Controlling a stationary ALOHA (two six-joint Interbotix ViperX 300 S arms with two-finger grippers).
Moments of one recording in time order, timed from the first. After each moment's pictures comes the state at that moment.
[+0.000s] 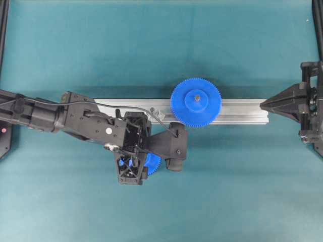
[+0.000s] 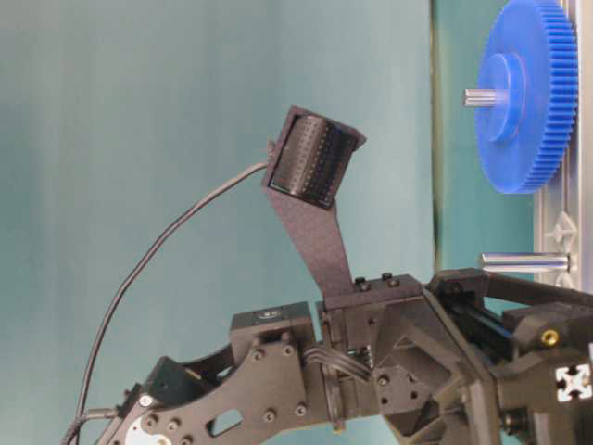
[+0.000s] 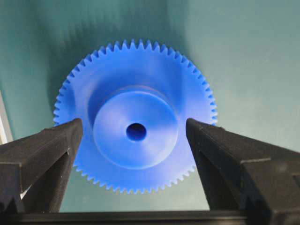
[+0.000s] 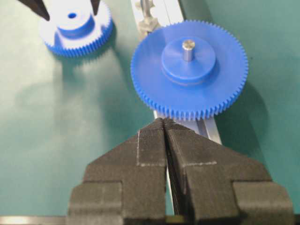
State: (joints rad) left arm -0.13 0.26 0.28 0.01 0.77 -0.06; right arm -0.11 -0.97 1.25 0.04 0.19 0.10
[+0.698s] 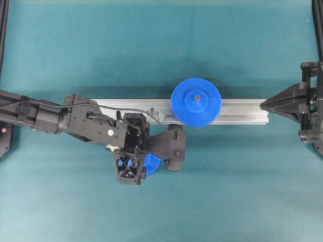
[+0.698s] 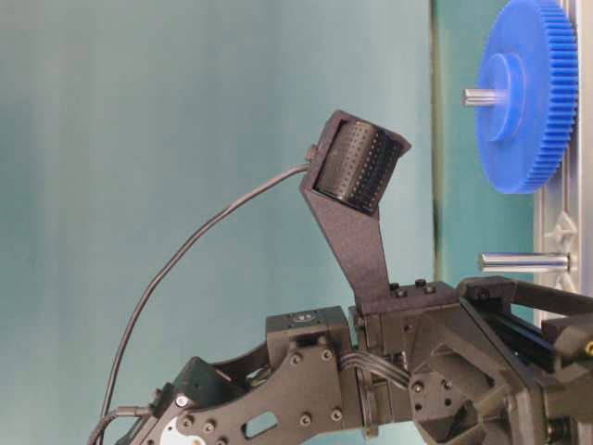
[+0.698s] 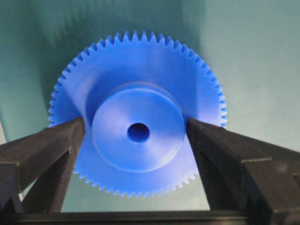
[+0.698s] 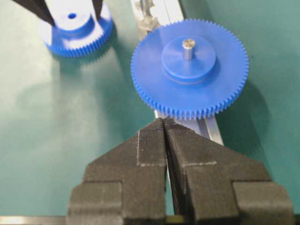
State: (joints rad) left arm -0.13 0.28 0.30 0.01 0.75 -0.06; right arm -0.11 -0.97 1.25 0.04 0.19 0.11
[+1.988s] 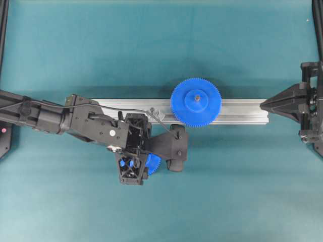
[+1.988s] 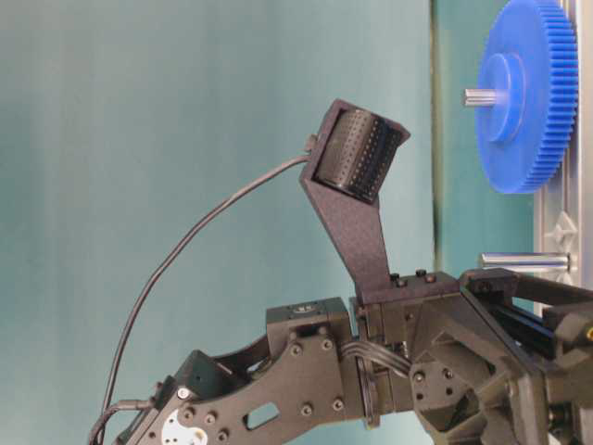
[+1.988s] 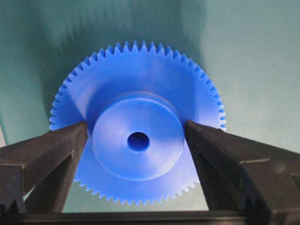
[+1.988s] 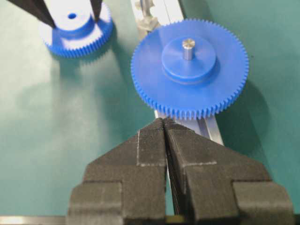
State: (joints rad) left arm -0.13 0.29 0.28 0.01 0.75 -0.06; right arm -0.11 -0.97 1.26 0.04 0.19 0.11
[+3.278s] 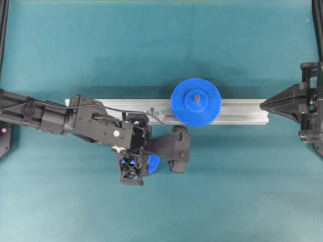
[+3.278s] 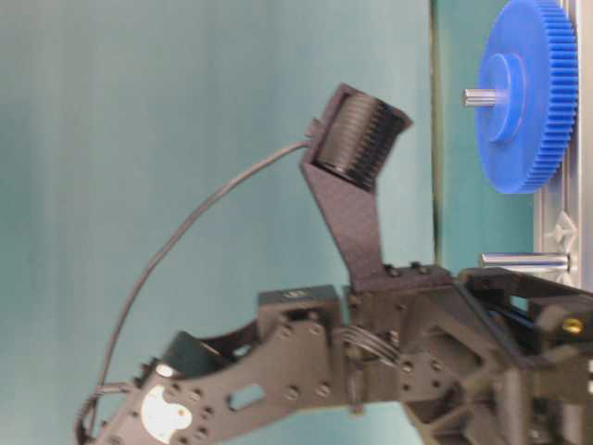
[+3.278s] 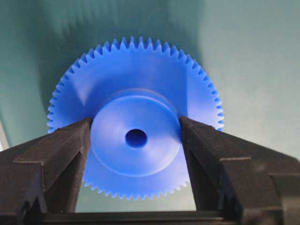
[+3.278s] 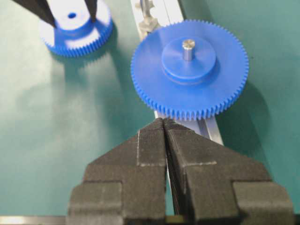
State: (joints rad) left arm -0.13 0.29 0.23 0.02 0.86 -0.05; right arm -0.10 -0.97 1.26 0.04 0.18 0.11
